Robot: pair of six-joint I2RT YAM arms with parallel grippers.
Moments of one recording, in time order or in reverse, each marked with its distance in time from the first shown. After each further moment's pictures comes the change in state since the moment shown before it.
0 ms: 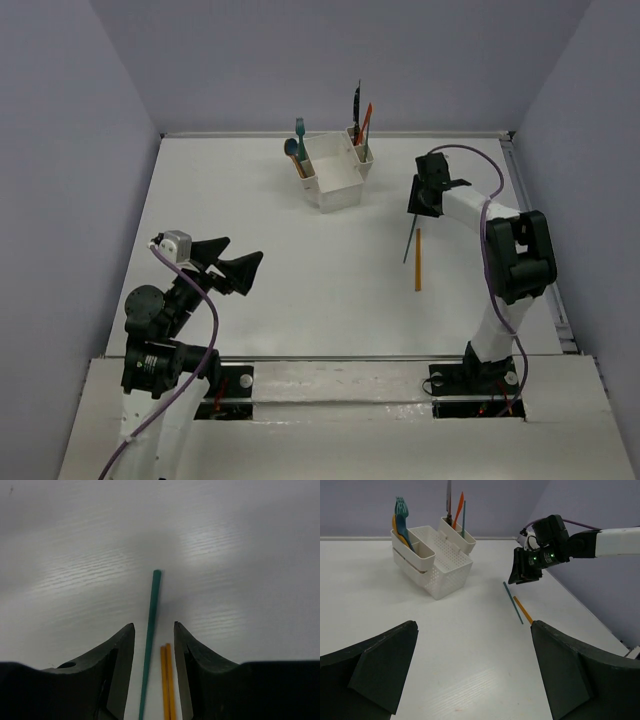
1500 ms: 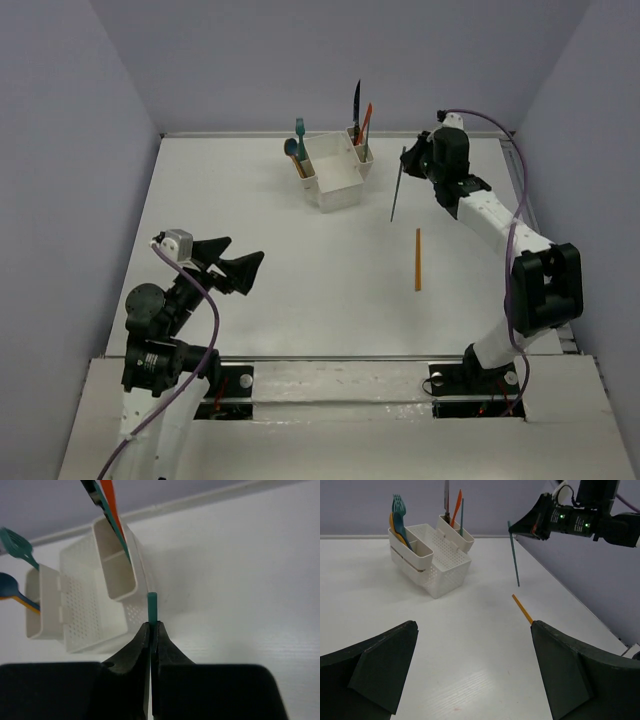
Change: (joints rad) left arm 0.000 0.008 0.000 0.002 0.011 0.000; right arm 0.034 -0.219 -0.014 0.336 -0.196 0.090
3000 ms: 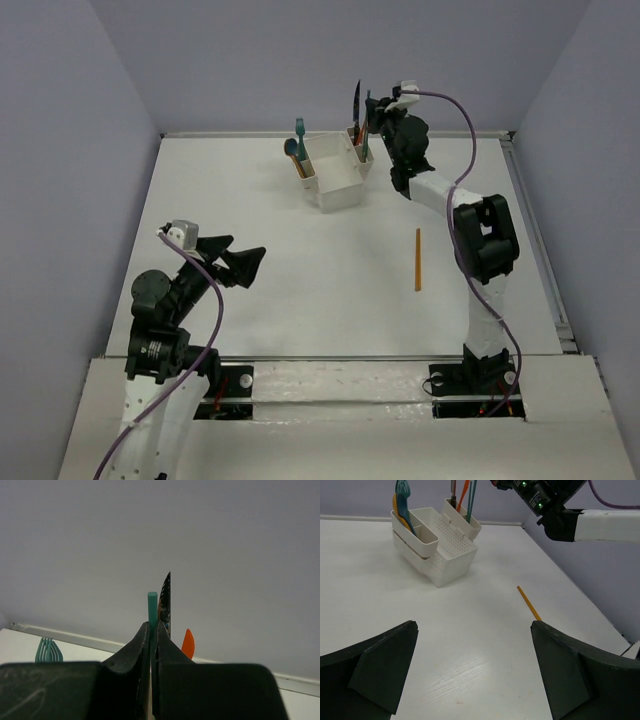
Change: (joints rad) left arm 0.026 0.079 0.000 0.005 0.024 0.002; right arm 0.097 0.491 0.371 0.779 0.015 -0.316
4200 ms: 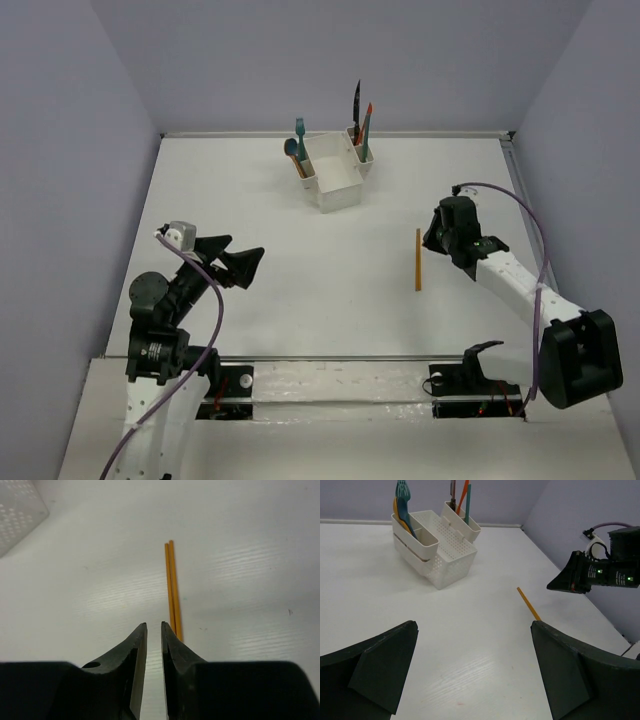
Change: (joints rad) left arm 0.039 -0.003 -0.004 0.008 0.041 0.000; right arm -0.051 -0.926 -0.872 -1.020 0.168 0.400
